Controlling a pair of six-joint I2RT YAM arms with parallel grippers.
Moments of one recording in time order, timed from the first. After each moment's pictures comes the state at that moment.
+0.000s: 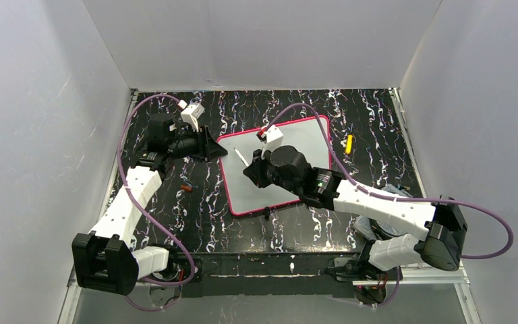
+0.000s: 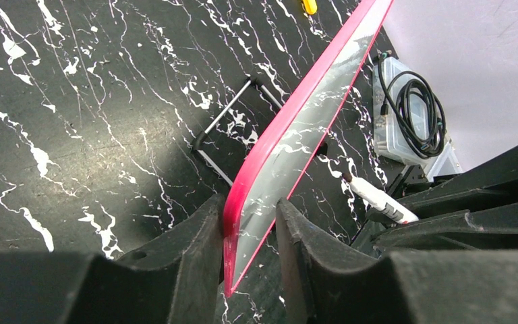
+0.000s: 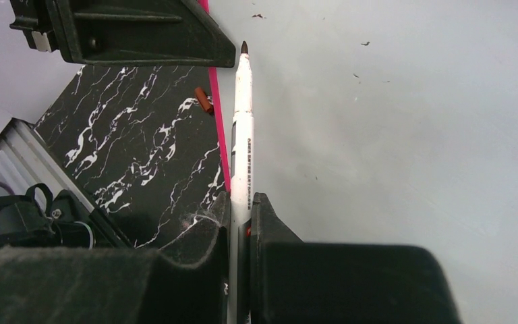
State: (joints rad) left arm -0.17 1.19 0.97 -0.33 0.72 -0.25; right arm 1.09 1.32 1.06 -0.13 0.20 0.44
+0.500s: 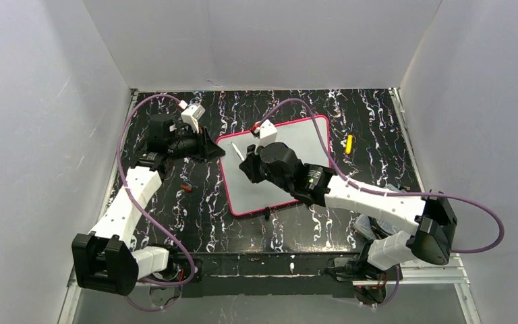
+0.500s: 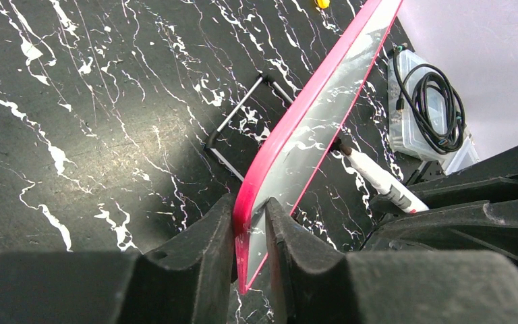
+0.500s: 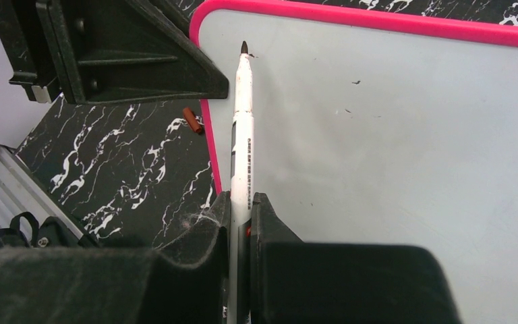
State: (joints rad) left arm -0.17 1.19 0.97 -0.36 0.70 -0.19; right arm 1.12 1.40 1.15 -0.14 0.30 0.44
